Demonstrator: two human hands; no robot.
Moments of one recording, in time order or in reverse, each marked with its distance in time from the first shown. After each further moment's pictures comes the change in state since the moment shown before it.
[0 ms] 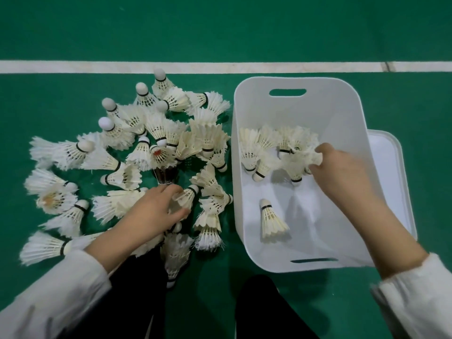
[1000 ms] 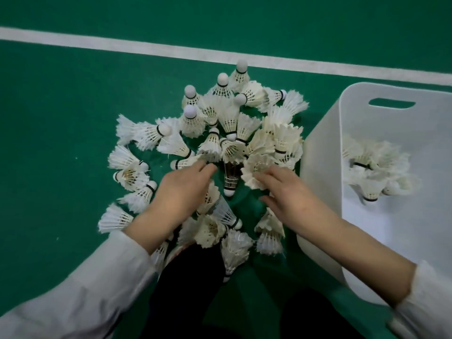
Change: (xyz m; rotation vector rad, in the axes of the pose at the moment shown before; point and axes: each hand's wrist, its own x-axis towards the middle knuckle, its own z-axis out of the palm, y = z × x) left_hand -0.016 -0.064 -0.050 0.248 0.182 -0.007; right_hand -0.043 -0.170 0.066 0.201 -0.026 -0.945
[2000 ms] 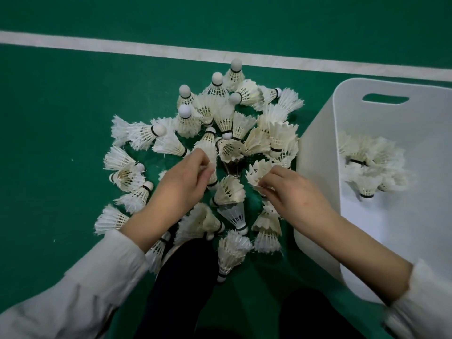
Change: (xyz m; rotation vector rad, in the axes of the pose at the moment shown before) left_hand 0.000 0.010 -0.007 -0.487 0.174 -0.040; right_hand -0.003 0.000 -0.009 0.051 0.032 0.115
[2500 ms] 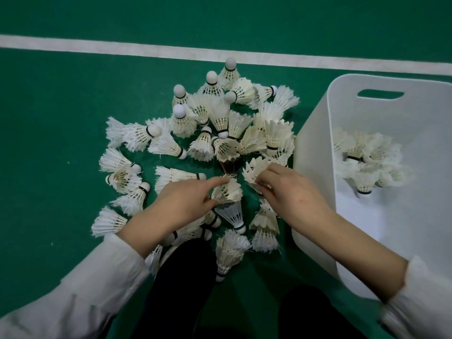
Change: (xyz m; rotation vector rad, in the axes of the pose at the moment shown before) left_hand -0.001 0.004 0.007 0.470 -0.498 0.027; right_hand -0.001 0.001 0.002 -0.006 0.023 0.026
